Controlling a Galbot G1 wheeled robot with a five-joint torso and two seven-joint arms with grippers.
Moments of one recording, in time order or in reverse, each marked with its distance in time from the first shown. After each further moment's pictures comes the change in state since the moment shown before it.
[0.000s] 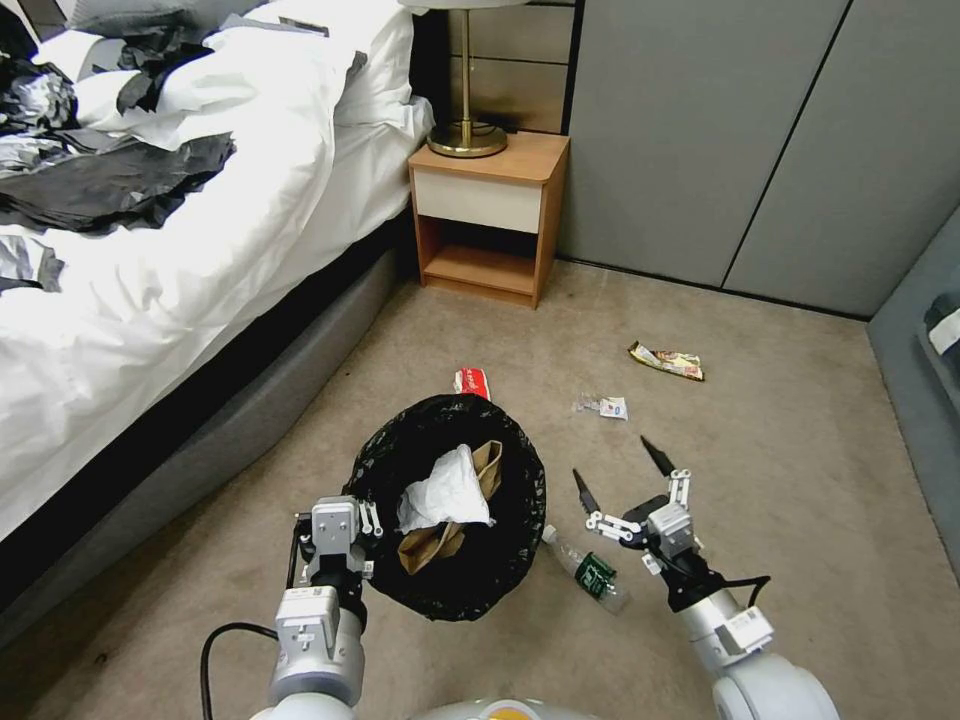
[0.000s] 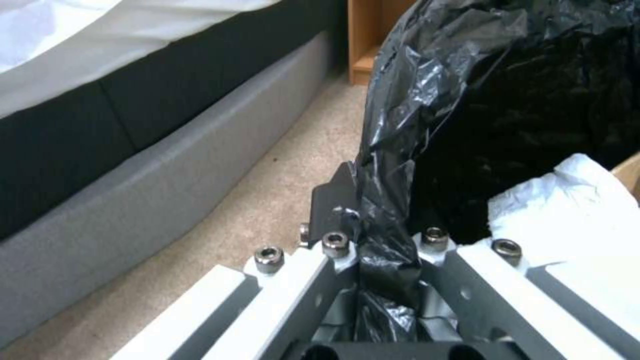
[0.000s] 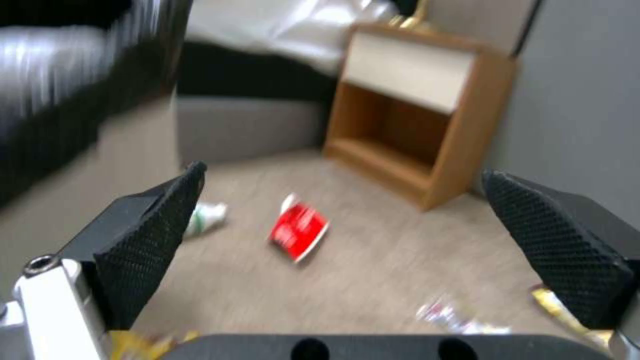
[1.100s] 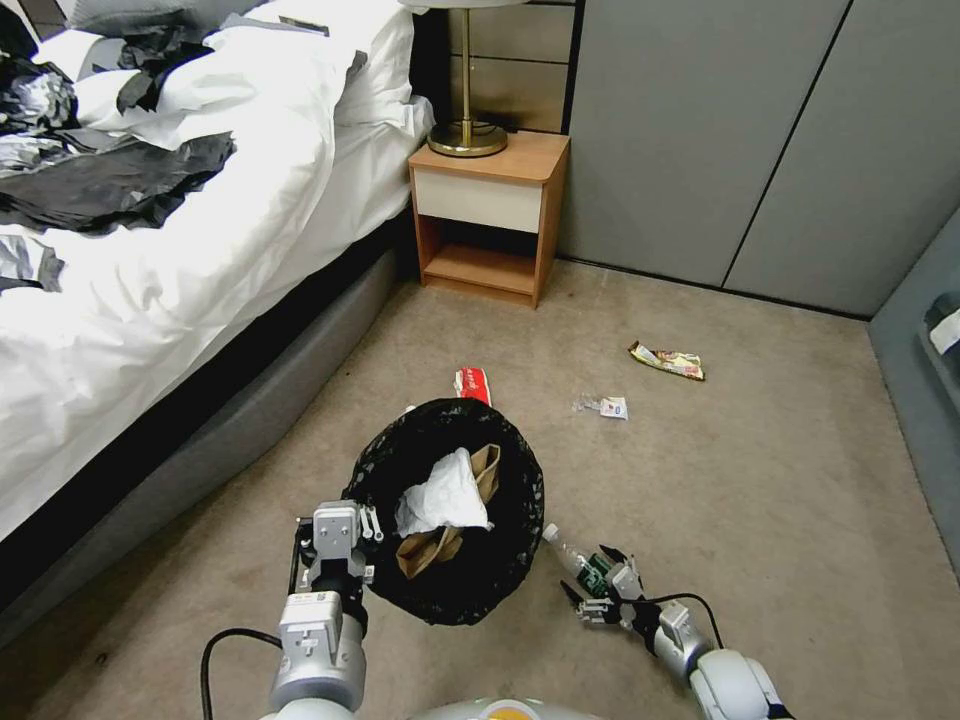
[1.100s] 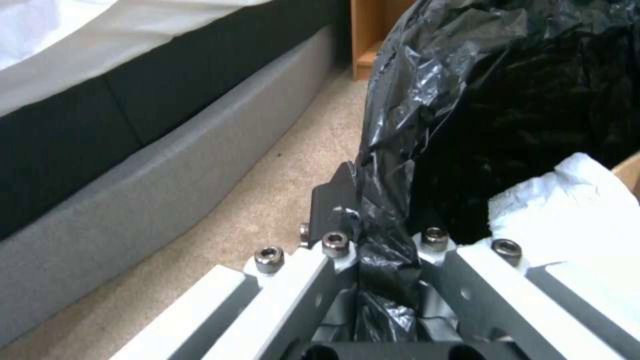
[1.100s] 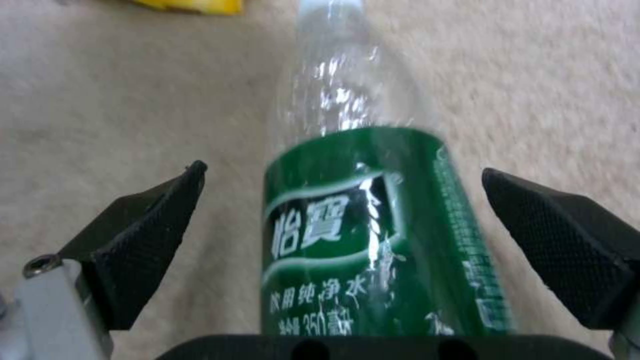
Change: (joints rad) left arm 0.019 -0.018 0.003 0.008 0.031 -0.012 0.005; right arm 0.314 0.036 -0.024 -0.746 -0.129 -0.068 -0.161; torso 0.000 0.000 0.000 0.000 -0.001
